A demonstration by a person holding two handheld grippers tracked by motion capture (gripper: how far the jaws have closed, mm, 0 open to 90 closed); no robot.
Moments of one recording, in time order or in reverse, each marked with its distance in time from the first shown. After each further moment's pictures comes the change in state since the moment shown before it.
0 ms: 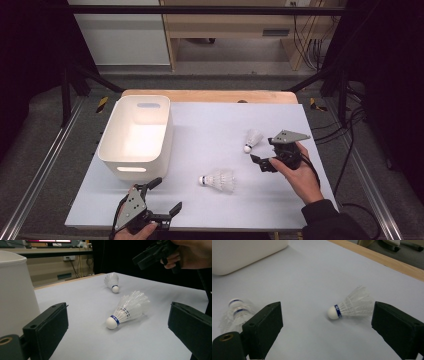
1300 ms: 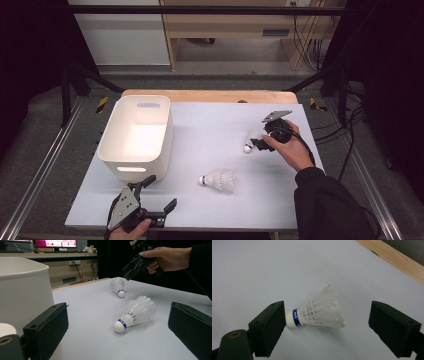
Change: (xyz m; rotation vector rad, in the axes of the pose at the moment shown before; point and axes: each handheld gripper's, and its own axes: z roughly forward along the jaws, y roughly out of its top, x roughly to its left) left arm 0.009 0.003 -0.008 -0.037 0.031 -0.008; right arm -0.052 0.026 0.059 0.200 -0.062 -0.080
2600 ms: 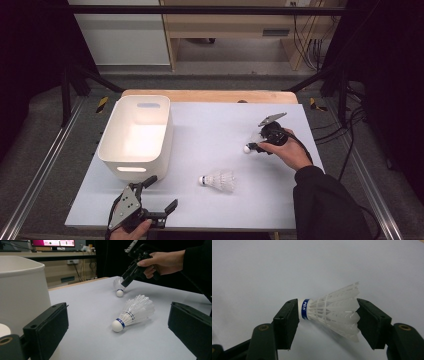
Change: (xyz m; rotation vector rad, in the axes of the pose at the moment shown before) left arm -0.001 -0.001 0.001 0.006 -0.011 0.001; right arm 0.001 -0.010 0.020 0.074 0.112 0.026
